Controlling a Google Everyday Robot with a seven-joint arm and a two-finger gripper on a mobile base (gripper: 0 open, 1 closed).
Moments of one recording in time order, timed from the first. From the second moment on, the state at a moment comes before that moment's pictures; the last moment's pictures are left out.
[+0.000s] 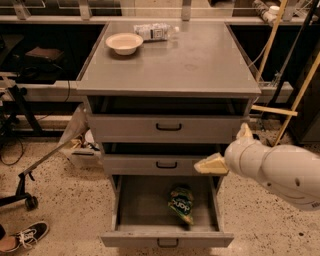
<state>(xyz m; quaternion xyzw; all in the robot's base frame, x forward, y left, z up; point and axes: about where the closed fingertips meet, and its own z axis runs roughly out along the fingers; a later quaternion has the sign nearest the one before) 0.552 -0.189 0.728 -0.34 0.82 -0.04 0.46</state>
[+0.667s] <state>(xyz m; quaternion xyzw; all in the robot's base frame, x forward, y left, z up) 0.580 -0.239 0.897 -0.29 0.77 -0.12 0.56</state>
